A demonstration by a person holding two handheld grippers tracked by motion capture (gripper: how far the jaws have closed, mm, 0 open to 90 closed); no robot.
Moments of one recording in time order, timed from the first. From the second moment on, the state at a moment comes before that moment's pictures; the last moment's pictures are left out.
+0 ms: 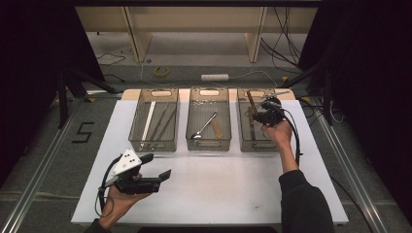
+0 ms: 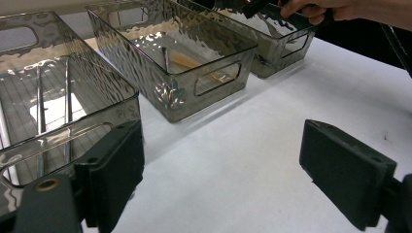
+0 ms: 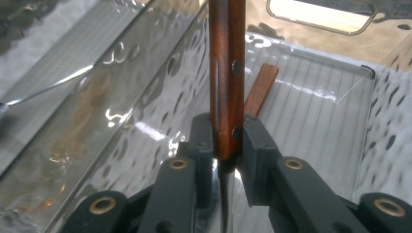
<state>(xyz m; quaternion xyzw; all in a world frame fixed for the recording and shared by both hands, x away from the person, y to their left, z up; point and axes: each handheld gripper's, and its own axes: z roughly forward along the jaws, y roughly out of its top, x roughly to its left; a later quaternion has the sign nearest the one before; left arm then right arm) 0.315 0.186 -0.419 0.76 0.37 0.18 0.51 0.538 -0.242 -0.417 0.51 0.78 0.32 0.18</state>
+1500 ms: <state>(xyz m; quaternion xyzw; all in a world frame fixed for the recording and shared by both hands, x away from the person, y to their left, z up) 0.315 0.187 -0.418 0.75 0.37 0.18 0.51 0.523 -0.242 -0.402 0.51 0.77 0.36 0.14</state>
